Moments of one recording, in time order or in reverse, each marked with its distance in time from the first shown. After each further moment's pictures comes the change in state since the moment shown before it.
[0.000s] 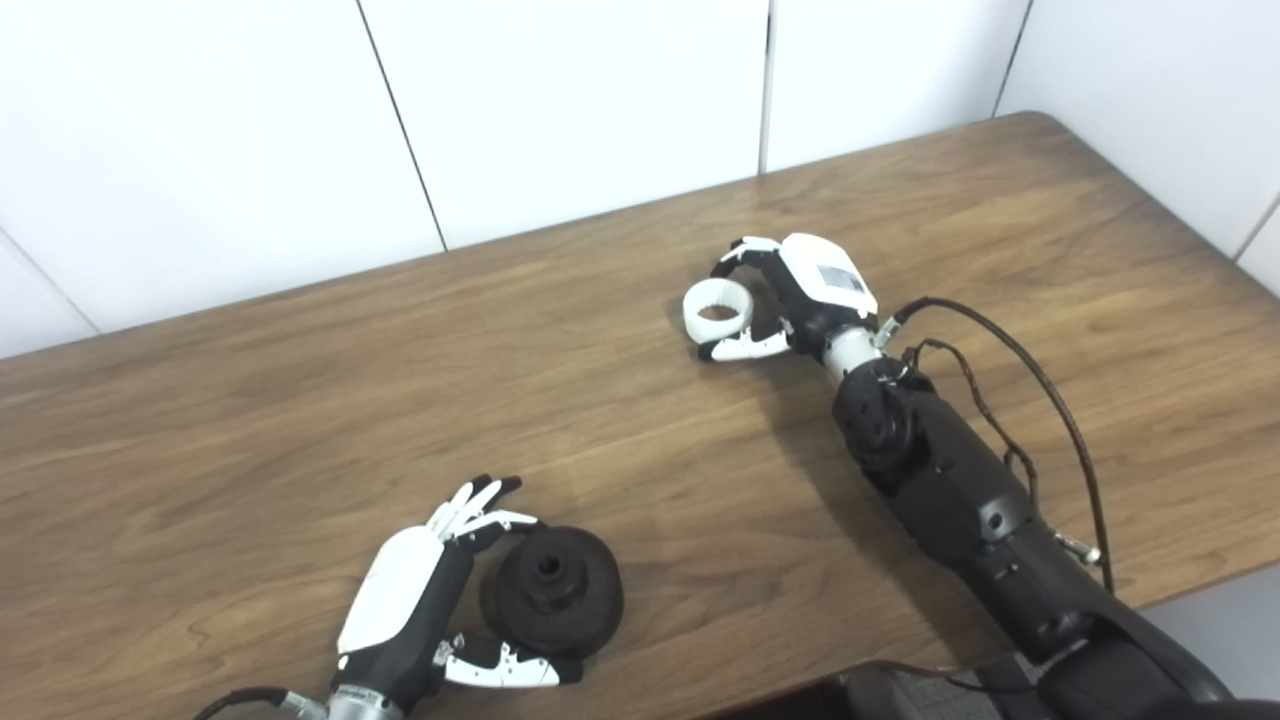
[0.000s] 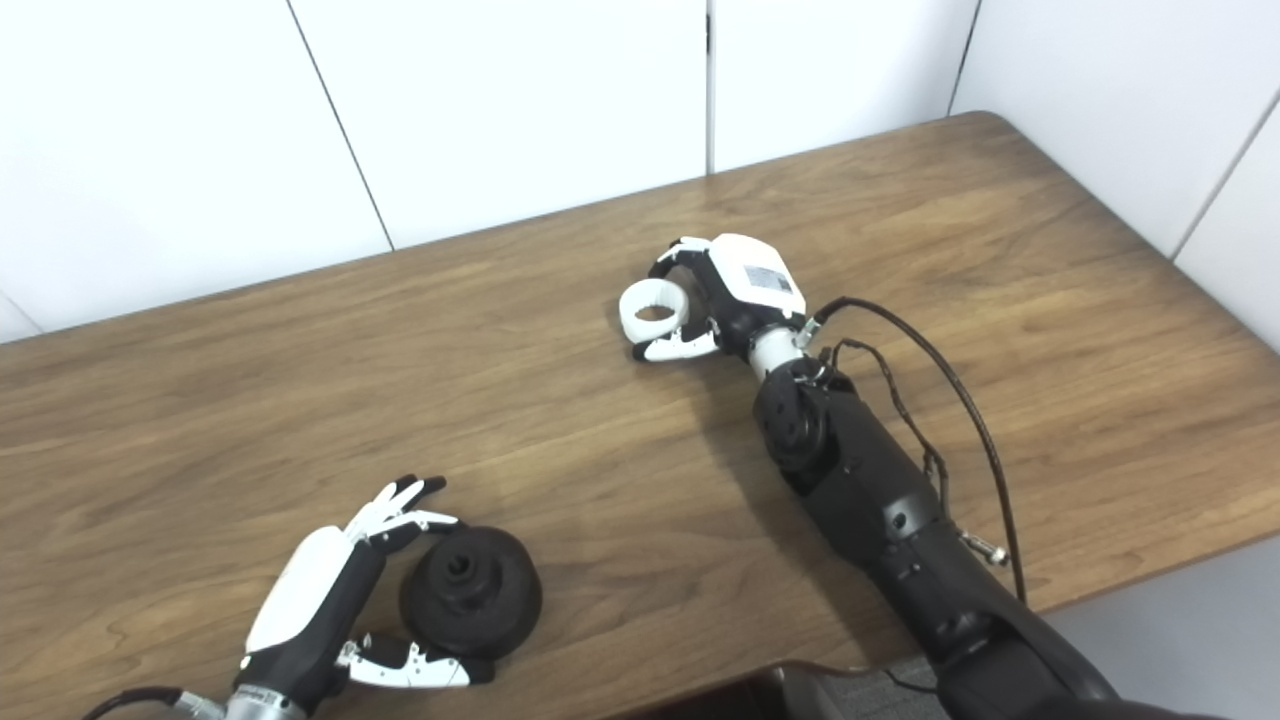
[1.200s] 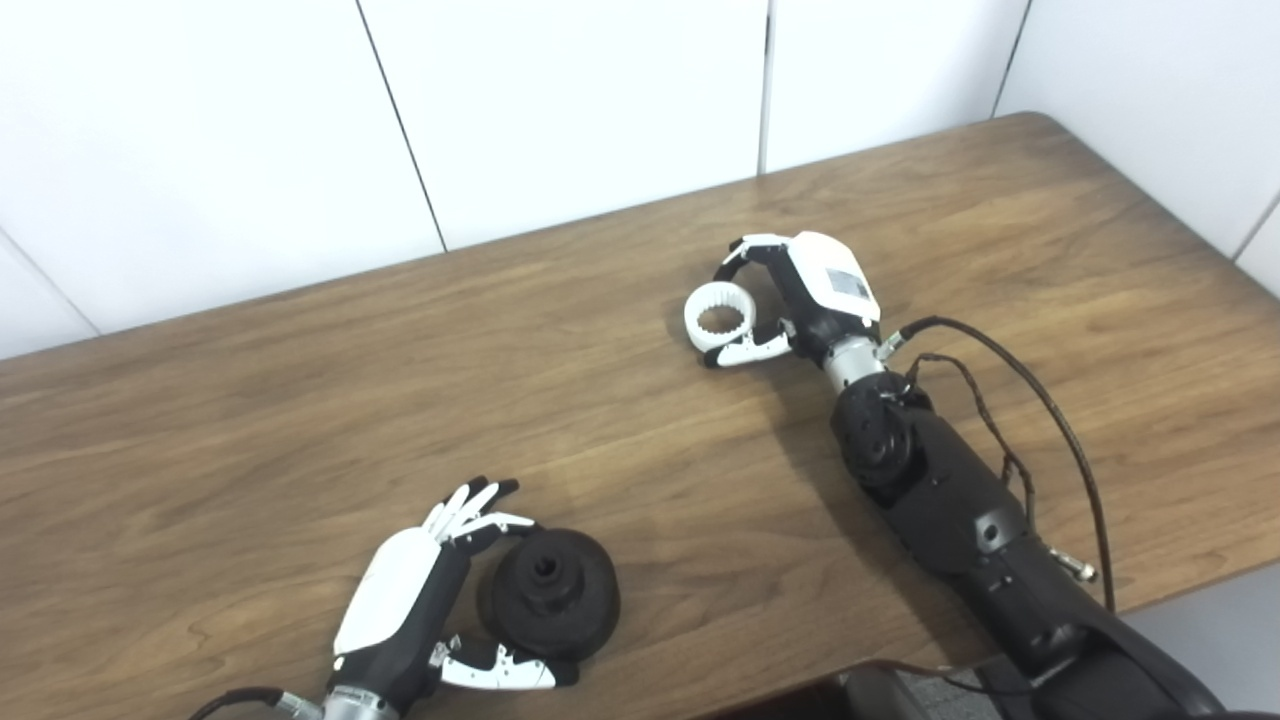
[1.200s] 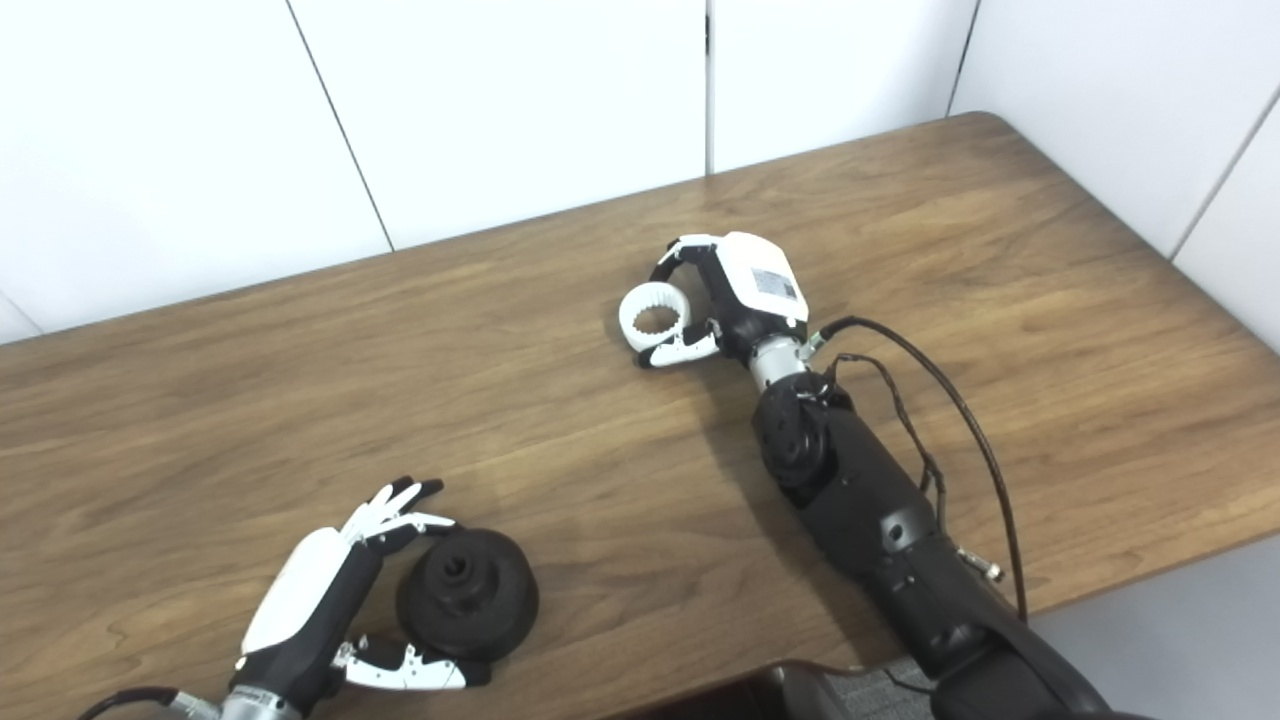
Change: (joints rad) left arm 0.002 -0.003 0.013 -0.008 0.001 0.005 -0.026; right arm 0.026 0.024 -0.016 0.026 0.030 -0.081 -0.135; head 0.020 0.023
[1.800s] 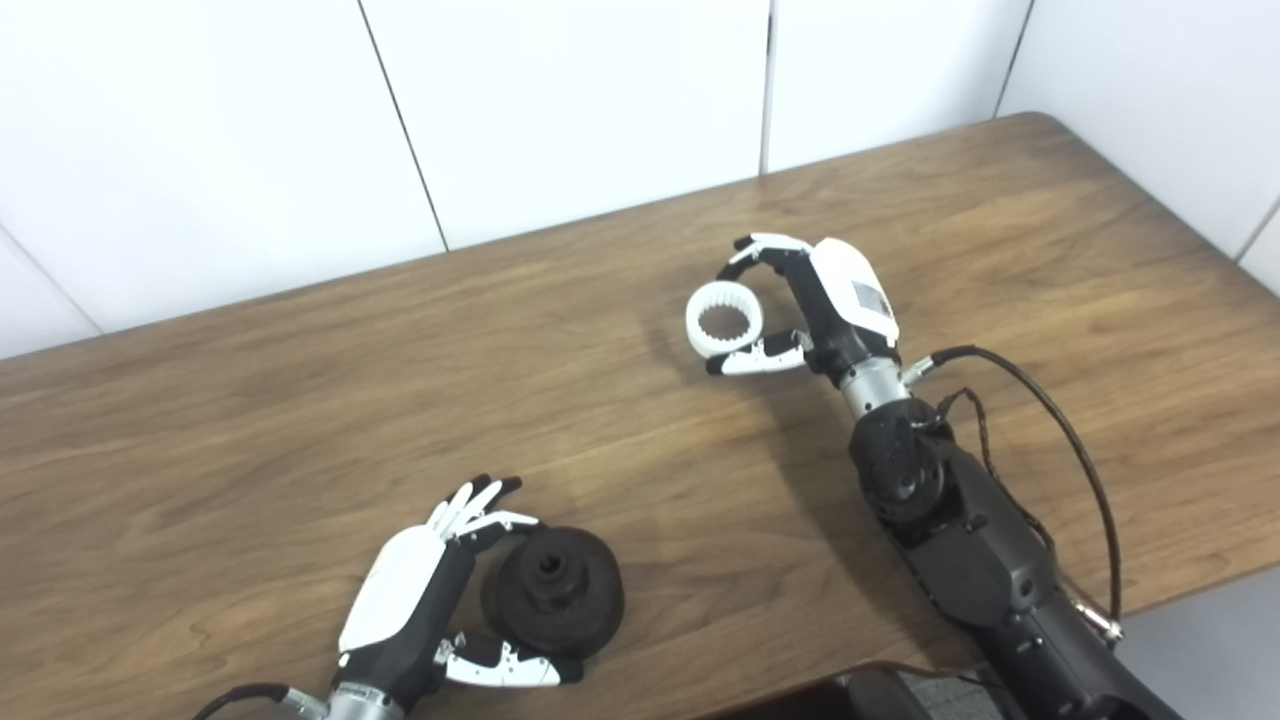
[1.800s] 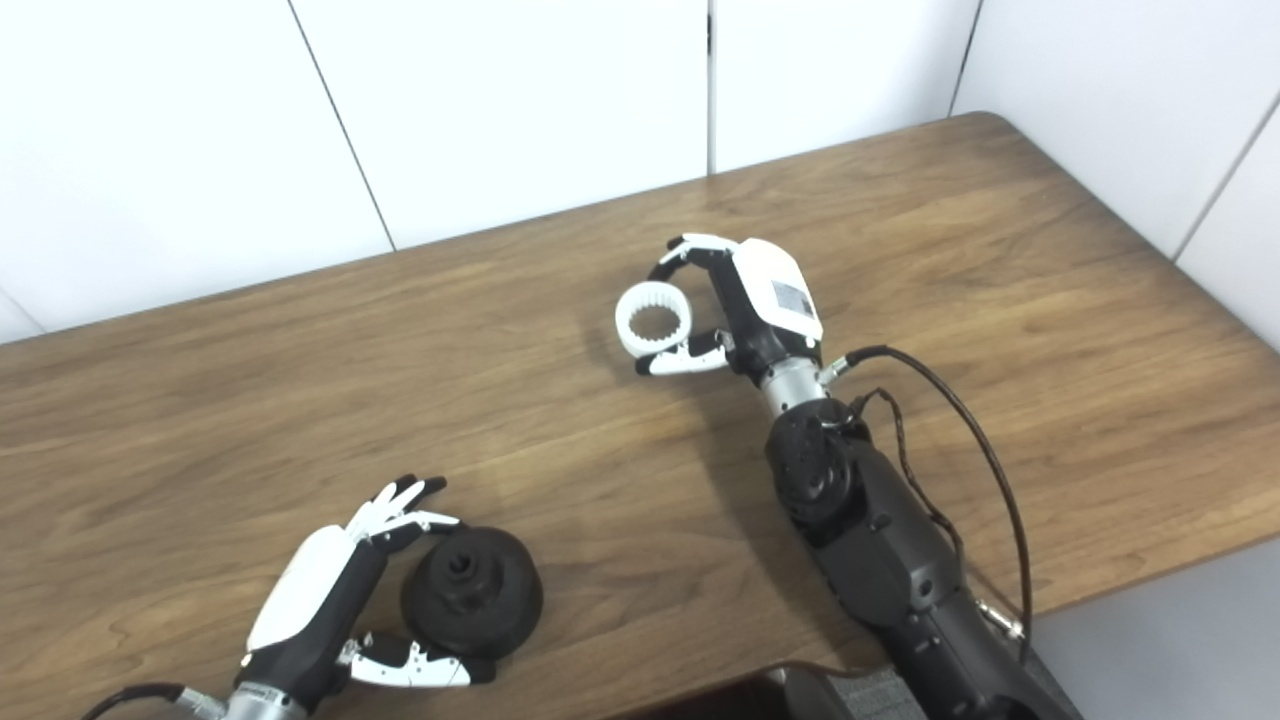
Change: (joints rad) left arm -0.002 -0.007 -0.002 0.000 0.009 0.009 -0.002; right arm 0.102 0.043 -0.047 -0.270 0.050 0.003 0.041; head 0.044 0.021
